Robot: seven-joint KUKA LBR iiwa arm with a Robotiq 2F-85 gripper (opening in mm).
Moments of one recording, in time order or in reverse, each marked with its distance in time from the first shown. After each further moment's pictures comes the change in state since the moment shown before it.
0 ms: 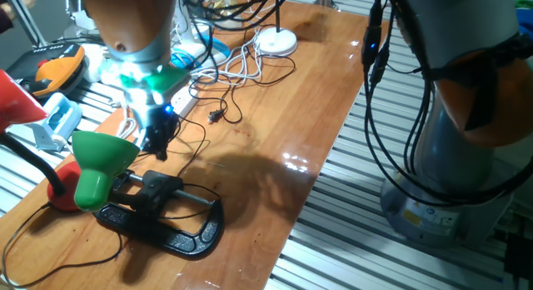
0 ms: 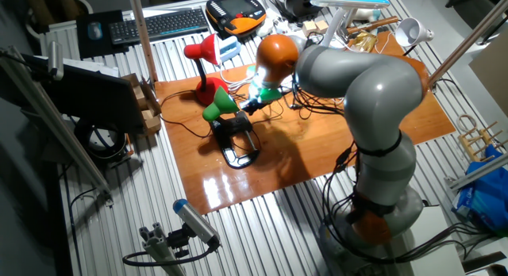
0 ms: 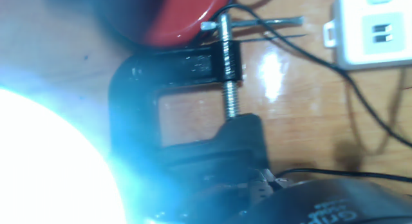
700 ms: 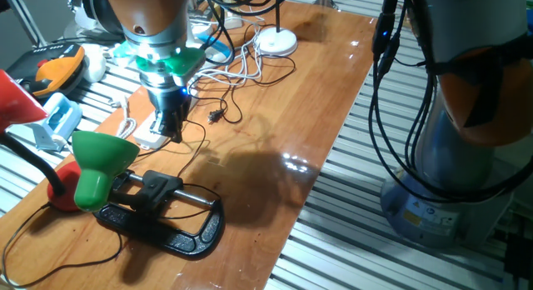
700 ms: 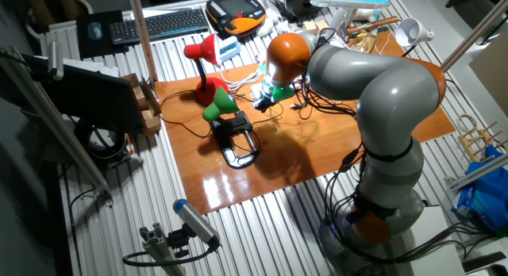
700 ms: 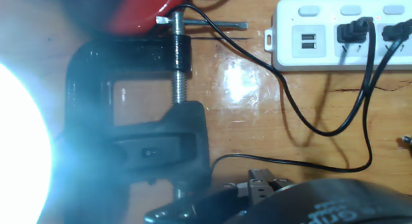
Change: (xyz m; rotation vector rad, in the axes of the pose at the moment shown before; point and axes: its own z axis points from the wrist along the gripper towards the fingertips) arm 0.013 -0.033 -0.022 0.059 -0.019 -0.064
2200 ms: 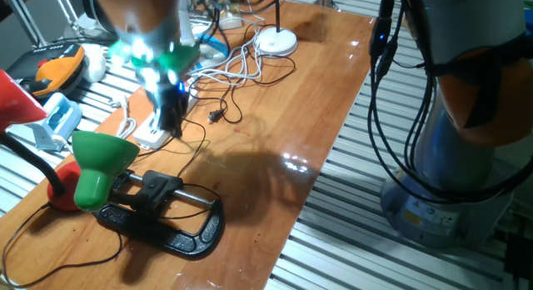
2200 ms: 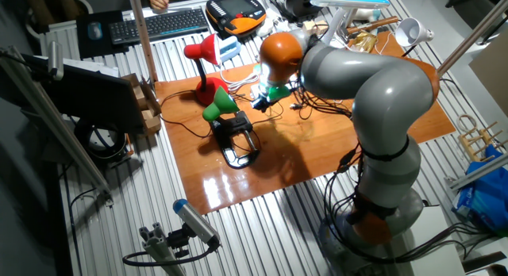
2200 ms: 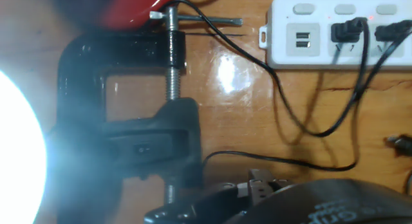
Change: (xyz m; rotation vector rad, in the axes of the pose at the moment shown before) arm -0.009 -0.018 -0.019 0.012 0.053 -0.037
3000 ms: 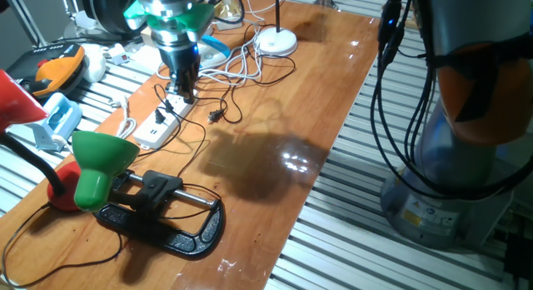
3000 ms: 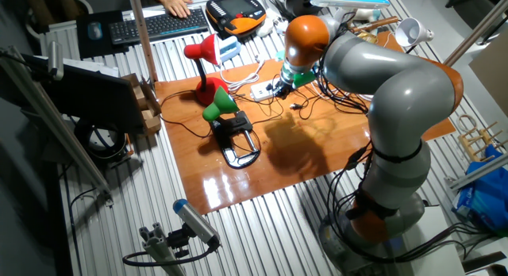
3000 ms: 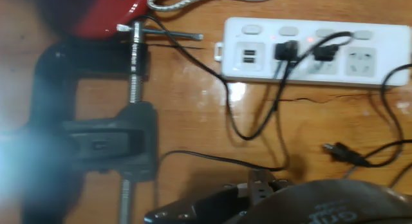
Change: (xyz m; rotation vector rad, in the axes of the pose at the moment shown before) arm 0.004 -0.063 -0.029 0.094 -0.051 -0.060
